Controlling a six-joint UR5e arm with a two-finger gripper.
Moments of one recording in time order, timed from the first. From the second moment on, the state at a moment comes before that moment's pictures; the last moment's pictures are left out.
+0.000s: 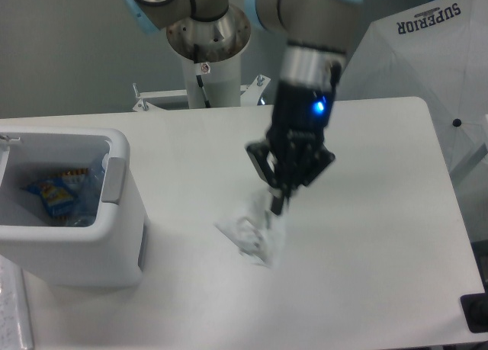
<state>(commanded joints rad) 2.52 -1.62 -1.54 -0.77 0.87 -0.09</state>
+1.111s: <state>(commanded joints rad) 2.27 -1.55 -1.75 -0.77 0.92 0.55</state>
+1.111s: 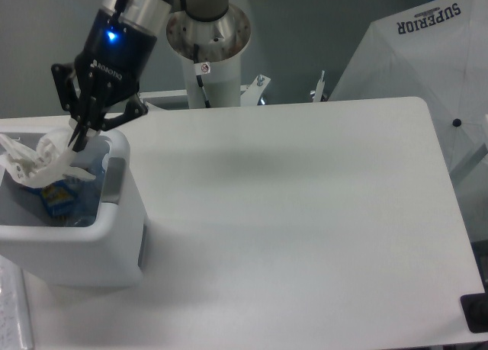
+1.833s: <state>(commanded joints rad) 2.23 -1.58 -1.74 -0.77 0.91 0.51</state>
